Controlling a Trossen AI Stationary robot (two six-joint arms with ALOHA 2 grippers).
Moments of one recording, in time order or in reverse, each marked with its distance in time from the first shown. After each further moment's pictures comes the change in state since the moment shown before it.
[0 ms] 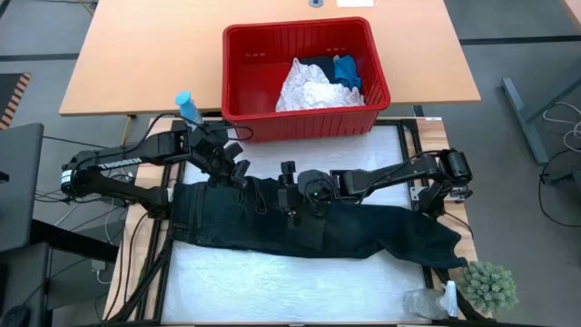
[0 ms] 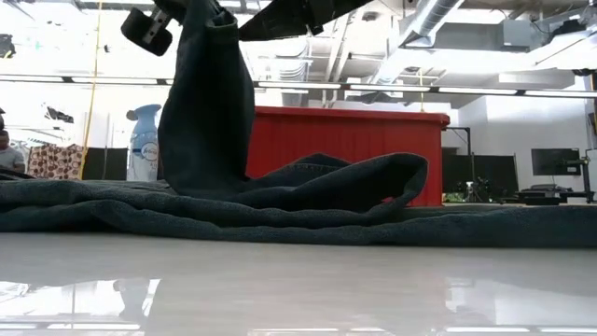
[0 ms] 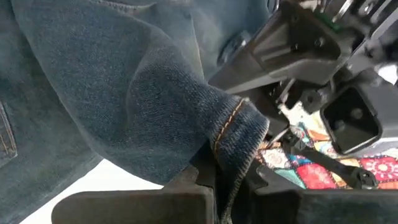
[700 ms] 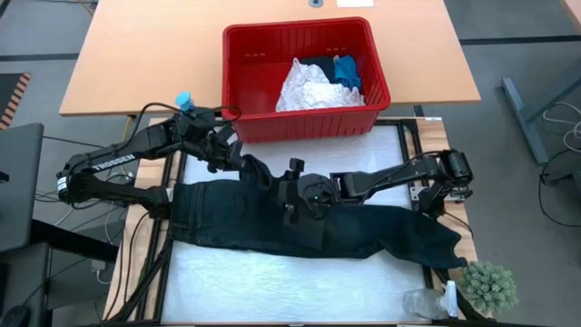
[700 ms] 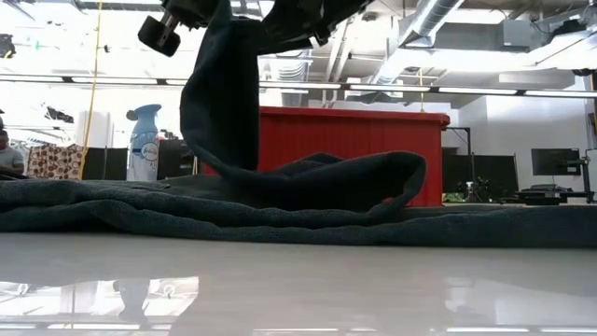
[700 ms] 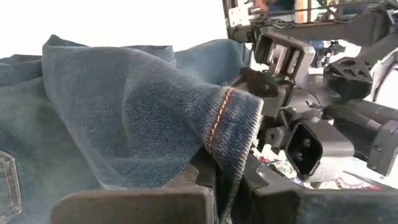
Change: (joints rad) left arm 0.126 -0.053 0.001 0.062 -0.047 0.052; right arm 0.008 -0.004 0.000 -0.044 0.170 0.225
